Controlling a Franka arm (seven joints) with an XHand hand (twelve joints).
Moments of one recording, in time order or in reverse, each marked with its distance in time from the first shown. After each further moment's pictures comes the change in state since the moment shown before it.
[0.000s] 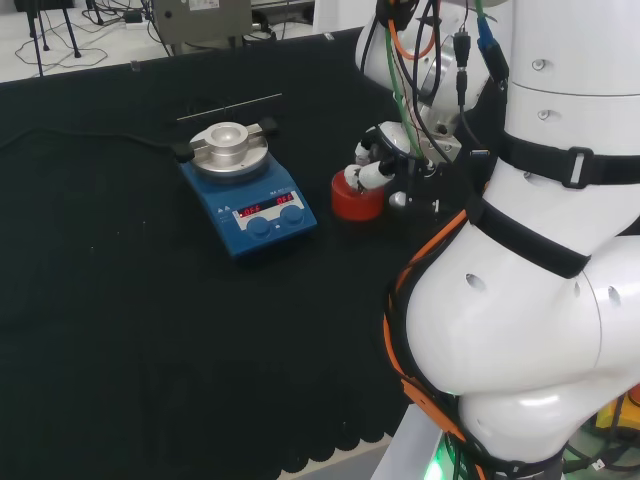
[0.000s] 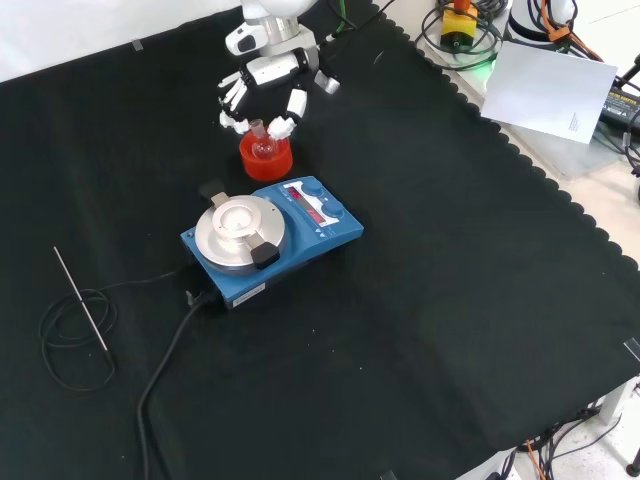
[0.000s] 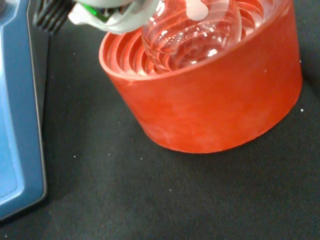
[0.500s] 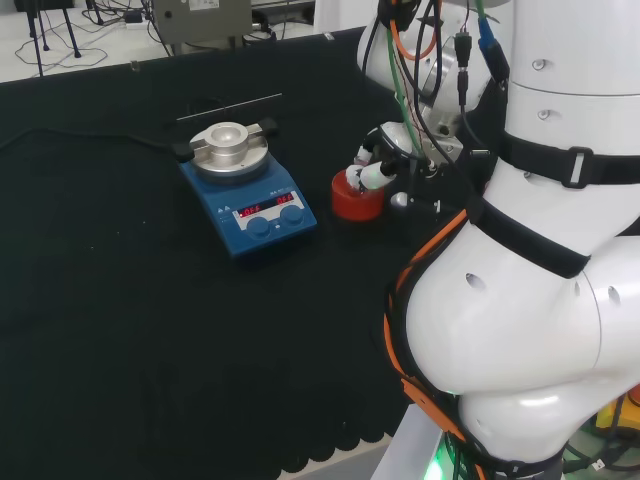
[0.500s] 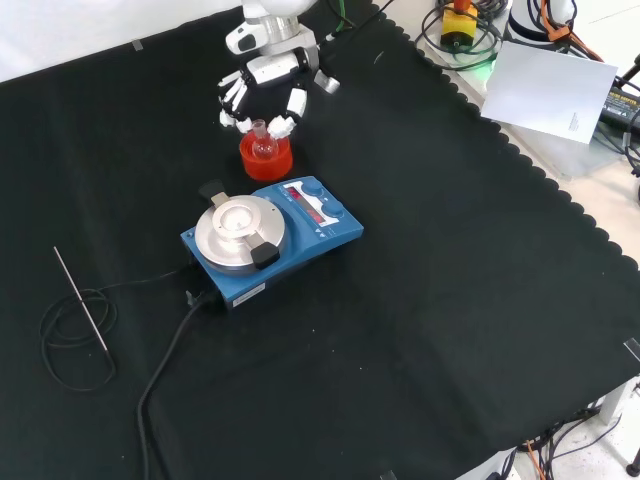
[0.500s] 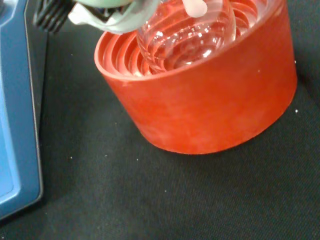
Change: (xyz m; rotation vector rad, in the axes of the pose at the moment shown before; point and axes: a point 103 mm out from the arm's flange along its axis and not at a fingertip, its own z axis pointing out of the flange) arm -0.002 0.000 -0.001 -0.009 0.002 -0.005
